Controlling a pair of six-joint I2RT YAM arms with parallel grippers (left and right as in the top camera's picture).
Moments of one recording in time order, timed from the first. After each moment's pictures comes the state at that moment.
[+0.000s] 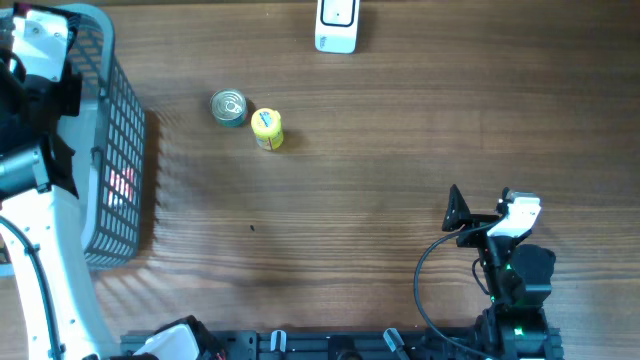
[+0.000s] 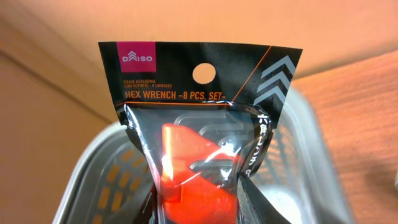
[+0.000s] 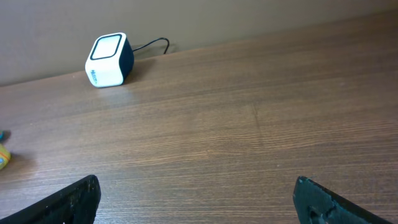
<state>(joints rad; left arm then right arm) 0.40 1.34 1.33 -0.36 0.08 0.60 -0.02 0.28 0.01 0.03 -0.06 0.18</state>
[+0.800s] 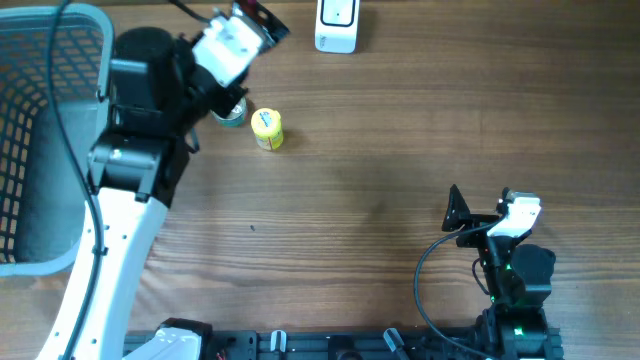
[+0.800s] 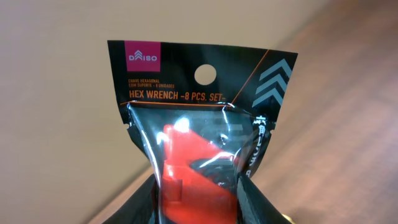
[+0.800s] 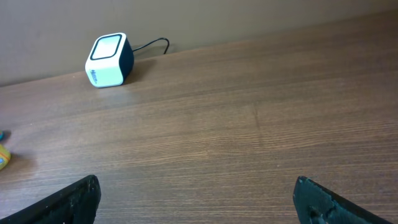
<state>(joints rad) -0.19 1.31 1.33 -0.42 0.22 0.58 -0.02 0.28 0.01 0.03 -0.06 0.18</state>
